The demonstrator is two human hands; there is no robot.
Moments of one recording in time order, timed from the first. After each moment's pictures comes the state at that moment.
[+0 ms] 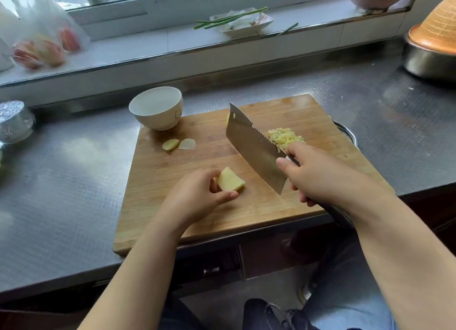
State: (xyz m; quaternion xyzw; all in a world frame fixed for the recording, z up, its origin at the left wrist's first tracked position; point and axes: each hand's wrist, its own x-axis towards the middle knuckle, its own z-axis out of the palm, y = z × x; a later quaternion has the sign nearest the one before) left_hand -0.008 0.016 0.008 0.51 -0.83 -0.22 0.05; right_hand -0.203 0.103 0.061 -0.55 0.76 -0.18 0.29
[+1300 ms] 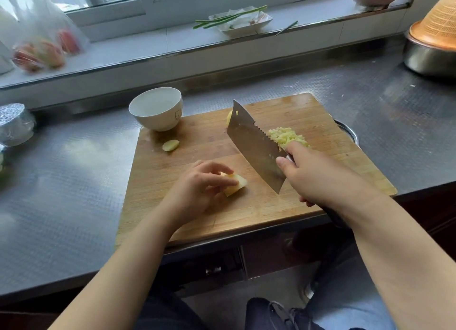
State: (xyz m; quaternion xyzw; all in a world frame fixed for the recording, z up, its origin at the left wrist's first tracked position) left_hand 0.014 -0.015 -0.026 0.28 -0.91 -0.21 0.21; right_hand -0.202 0.100 0.053 -0.56 0.78 -0.15 0.24
